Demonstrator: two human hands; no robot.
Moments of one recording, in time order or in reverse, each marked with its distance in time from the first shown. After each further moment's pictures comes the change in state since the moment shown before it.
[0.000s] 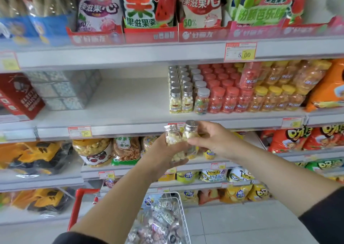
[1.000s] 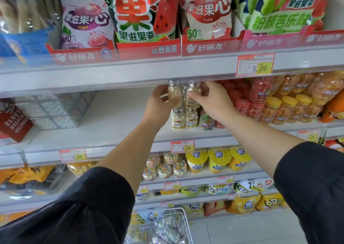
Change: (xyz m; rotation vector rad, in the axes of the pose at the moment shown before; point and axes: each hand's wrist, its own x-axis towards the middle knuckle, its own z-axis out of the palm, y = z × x) left_hand 0.138 0.102 -0.030 0.441 0.352 0.536; right_hand 0.140 -0.035 -0.051 -0.269 0.548 -0.287
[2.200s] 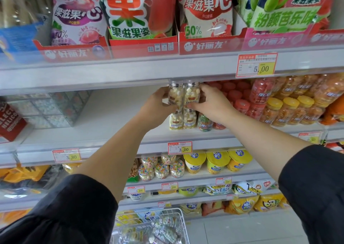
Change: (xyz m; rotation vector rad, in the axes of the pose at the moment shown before) left_hand 0.010 -0.004 -0.010 0.253 -0.219 0.032; right_hand 0.015 0.026 0.006 -0.101 -0.205 0.043
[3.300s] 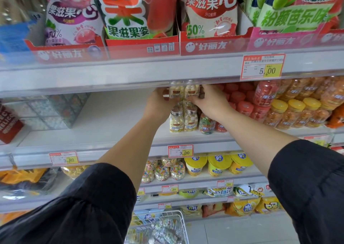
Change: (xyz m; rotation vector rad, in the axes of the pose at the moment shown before) left_hand 0.029 -0.003 0.017 -0.144 0.195 -0.092; right_hand 0.025 0.010 0.011 -0.162 0.105 0.040
